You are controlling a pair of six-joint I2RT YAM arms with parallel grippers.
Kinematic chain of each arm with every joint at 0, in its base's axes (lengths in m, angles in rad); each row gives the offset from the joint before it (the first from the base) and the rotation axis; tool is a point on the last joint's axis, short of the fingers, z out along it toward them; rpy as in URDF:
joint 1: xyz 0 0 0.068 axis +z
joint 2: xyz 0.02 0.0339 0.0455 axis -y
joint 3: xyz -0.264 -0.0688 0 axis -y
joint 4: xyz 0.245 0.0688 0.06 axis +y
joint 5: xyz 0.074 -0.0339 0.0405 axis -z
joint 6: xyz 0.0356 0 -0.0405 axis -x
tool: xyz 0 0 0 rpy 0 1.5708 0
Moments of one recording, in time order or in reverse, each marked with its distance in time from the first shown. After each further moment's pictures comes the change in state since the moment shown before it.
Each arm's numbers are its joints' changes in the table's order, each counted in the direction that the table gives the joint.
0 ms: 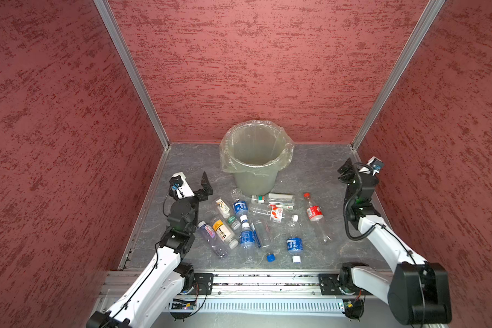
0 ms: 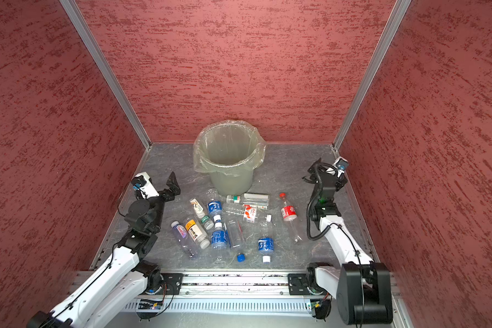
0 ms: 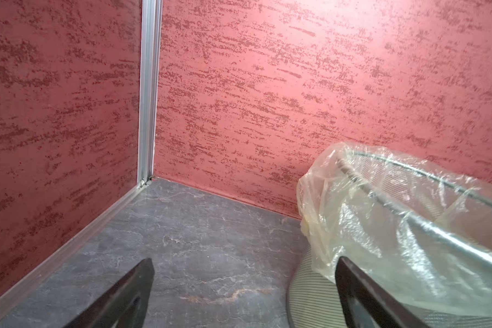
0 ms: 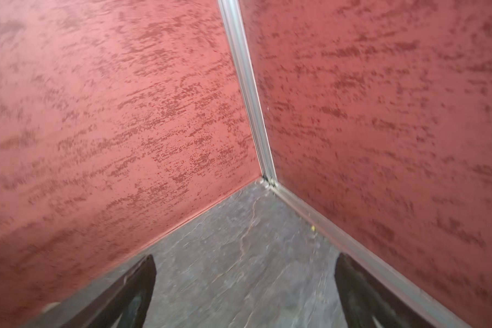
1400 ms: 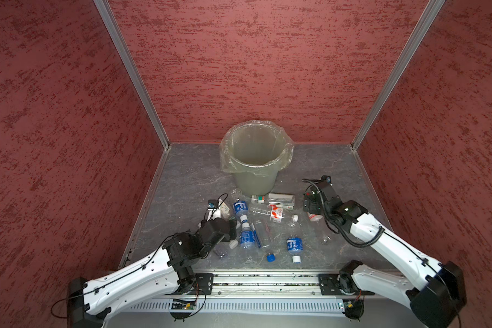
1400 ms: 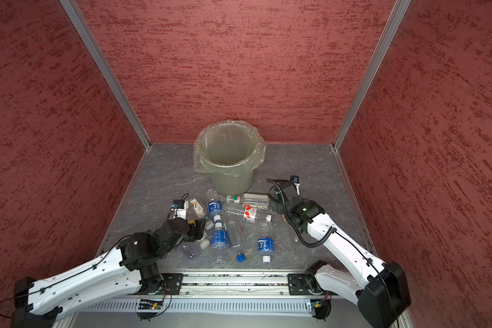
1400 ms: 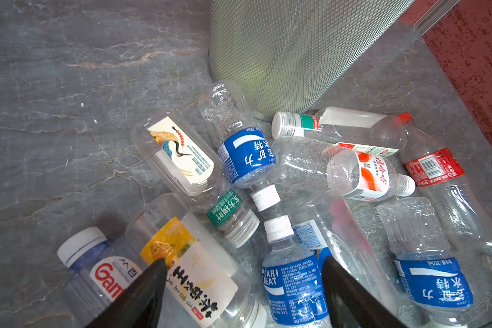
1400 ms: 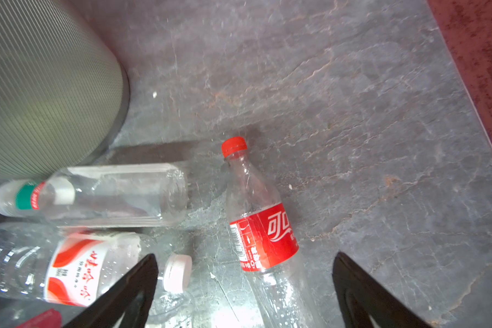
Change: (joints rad) left arm -0.708 -0.010 0.159 0.982 -0.085 0.513; right arm 0.529 -0.024 0.156 1.018 -0.117 -0.156
